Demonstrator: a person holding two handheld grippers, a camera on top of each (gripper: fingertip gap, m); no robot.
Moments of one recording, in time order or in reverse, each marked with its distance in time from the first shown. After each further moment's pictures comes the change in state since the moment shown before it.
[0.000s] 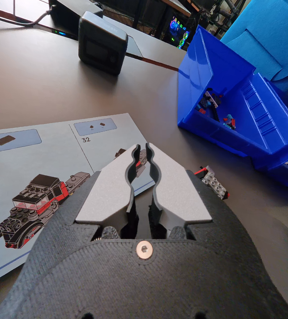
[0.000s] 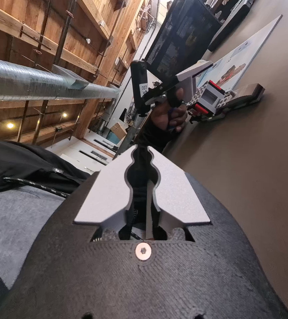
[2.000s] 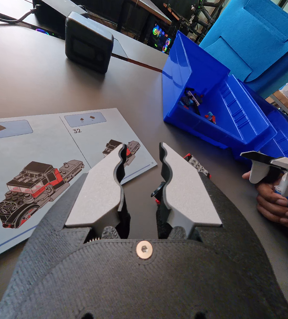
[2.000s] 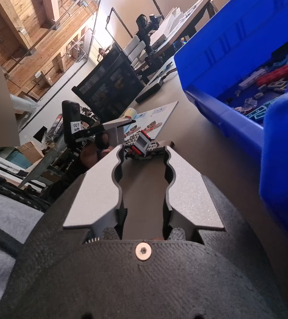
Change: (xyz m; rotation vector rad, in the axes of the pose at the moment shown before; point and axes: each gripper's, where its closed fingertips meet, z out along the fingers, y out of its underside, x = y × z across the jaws) left arm 0.012 0.006 -0.022 0.023 0.093 -0.011; right arm 0.051 -0.058 -0.012 0.189 0.430 -0.315
